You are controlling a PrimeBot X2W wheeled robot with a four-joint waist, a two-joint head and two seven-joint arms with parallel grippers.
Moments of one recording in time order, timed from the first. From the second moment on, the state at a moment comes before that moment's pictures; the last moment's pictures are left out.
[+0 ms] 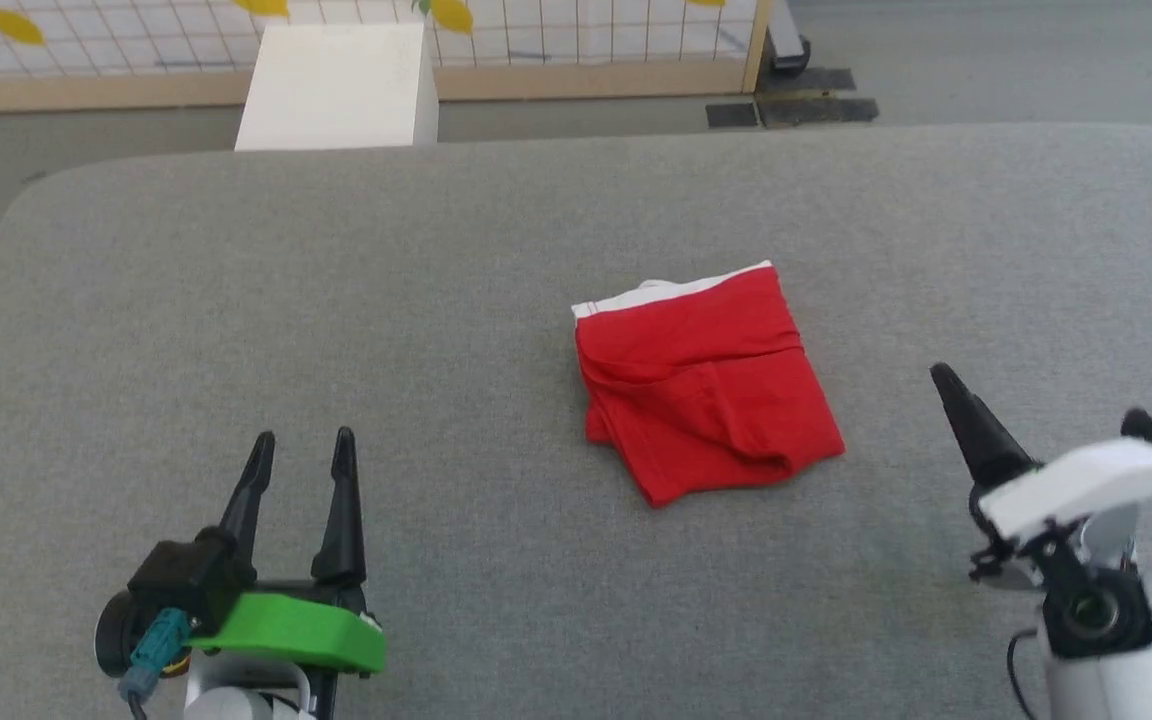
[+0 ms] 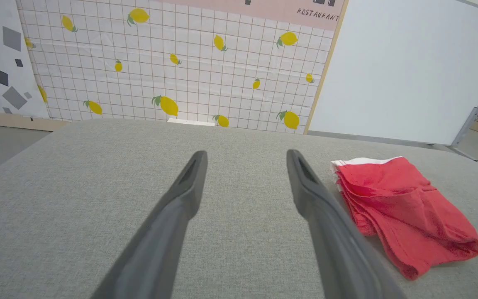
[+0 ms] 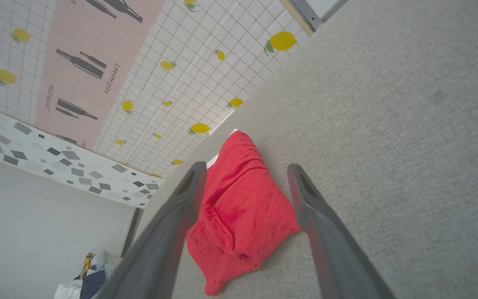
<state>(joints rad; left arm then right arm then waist) -0.02 0.05 0.00 0.05 -0.20 -0.12 -0.26 -0.24 -0.05 -0.17 0.30 0.87 0.13 0.25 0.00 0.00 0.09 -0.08</state>
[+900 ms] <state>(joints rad) -0.12 0.05 -0.05 0.03 -0.20 -0.12 -0.26 -0.68 -0.06 -0.45 0.70 0.55 0.13 0.91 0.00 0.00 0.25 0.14</state>
